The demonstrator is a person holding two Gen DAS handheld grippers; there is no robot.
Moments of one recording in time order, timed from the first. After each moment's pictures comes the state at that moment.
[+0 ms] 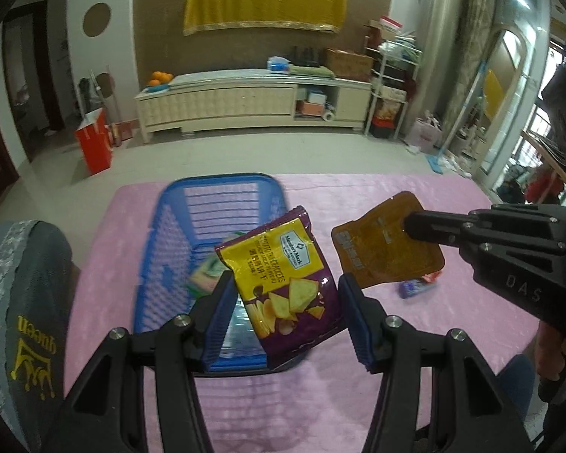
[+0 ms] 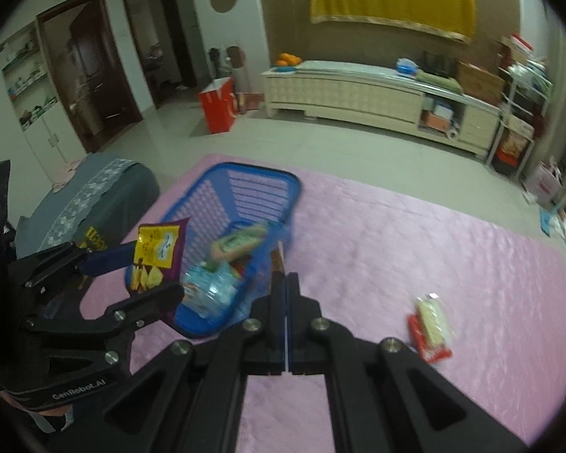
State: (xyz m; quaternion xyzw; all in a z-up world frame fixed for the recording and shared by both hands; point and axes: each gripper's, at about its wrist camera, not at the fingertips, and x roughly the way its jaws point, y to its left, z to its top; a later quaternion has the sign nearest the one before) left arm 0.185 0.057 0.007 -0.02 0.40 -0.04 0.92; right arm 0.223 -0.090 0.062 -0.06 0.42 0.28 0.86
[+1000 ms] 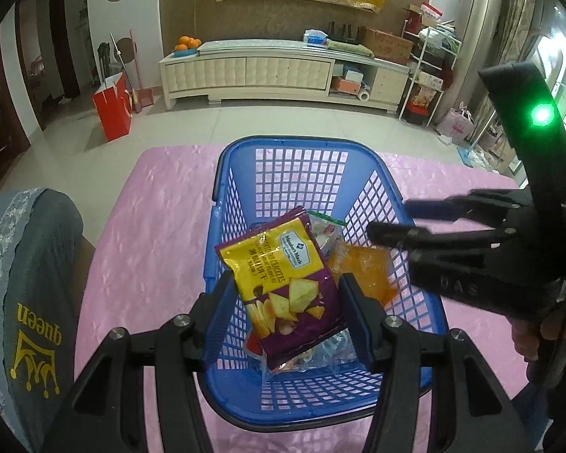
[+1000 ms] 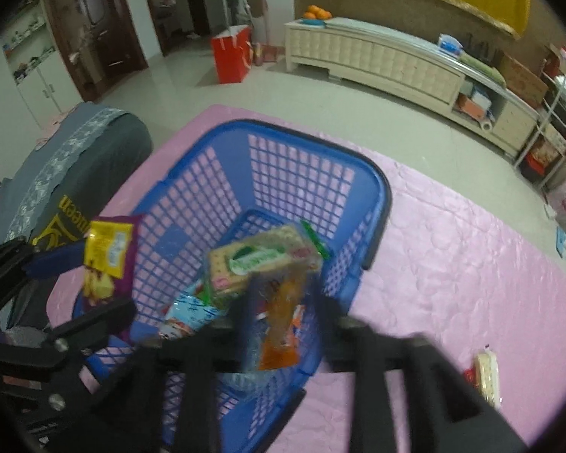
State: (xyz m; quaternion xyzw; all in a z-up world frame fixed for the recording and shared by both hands) left arm 0.227 0.129 -0.049 -0.04 0.44 -0.01 0.89; right arm 0.295 0.016 -0.020 -0.12 0.48 0.28 0.82
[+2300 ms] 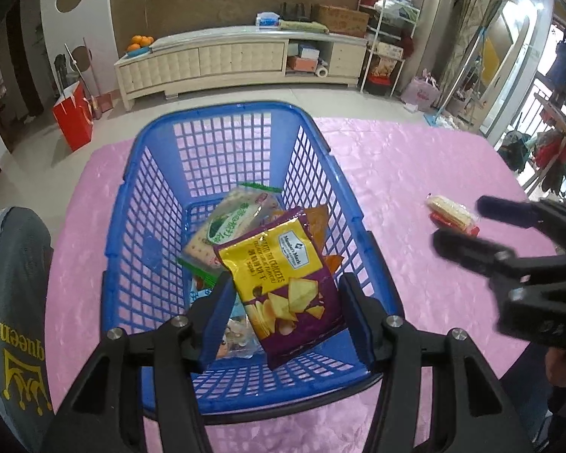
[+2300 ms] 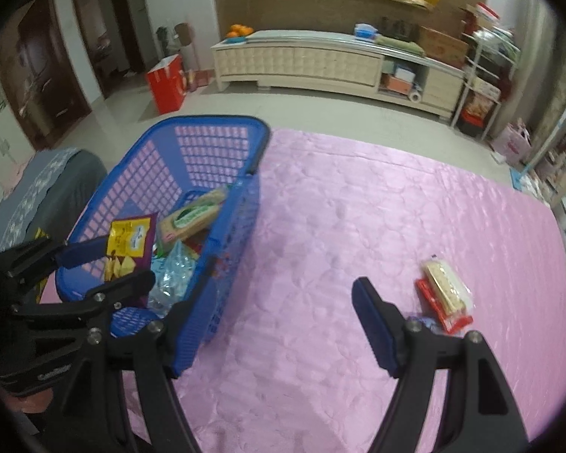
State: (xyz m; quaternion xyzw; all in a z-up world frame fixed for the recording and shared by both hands) left arm 0.231 0.076 -0.080 0.00 0.47 -0.08 0.88; right arm 0.236 -0.069 -0.012 -0.05 0.47 0.16 0.87
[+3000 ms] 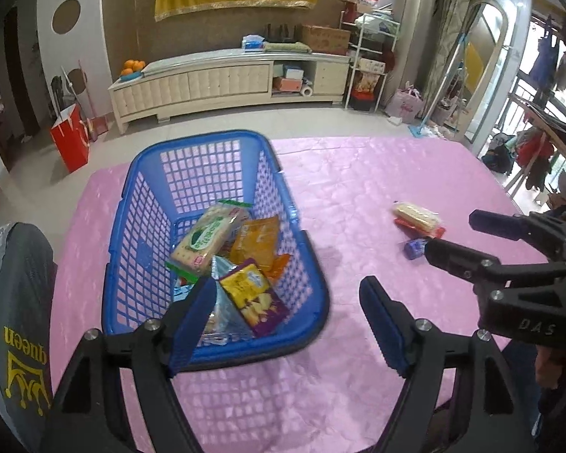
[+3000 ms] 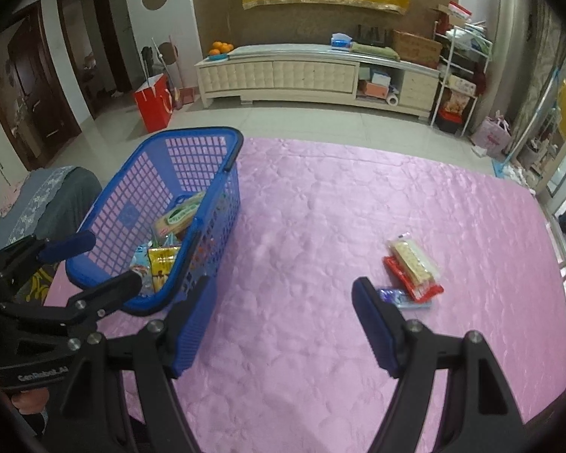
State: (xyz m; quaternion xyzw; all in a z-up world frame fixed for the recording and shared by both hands) left arm 0.184 0.041 -0.039 0.01 0.43 -0.10 0.90; right arm 0.196 -0.104 0.008 -0.03 0.45 0.14 0.88
